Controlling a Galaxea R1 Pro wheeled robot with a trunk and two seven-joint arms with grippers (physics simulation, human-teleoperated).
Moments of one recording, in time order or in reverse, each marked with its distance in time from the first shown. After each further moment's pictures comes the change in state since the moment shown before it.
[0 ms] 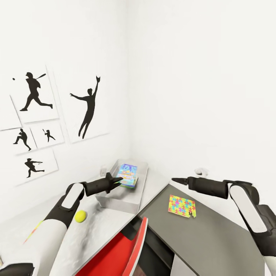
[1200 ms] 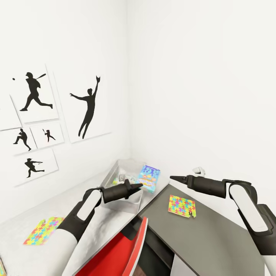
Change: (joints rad) left arm 0.076 -0.061 -0.259 -0.109 -0.007 -0.095 -0.175; right arm -0.005 0.004 0.007 0.004 -0.103 0.000 0.001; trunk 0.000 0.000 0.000
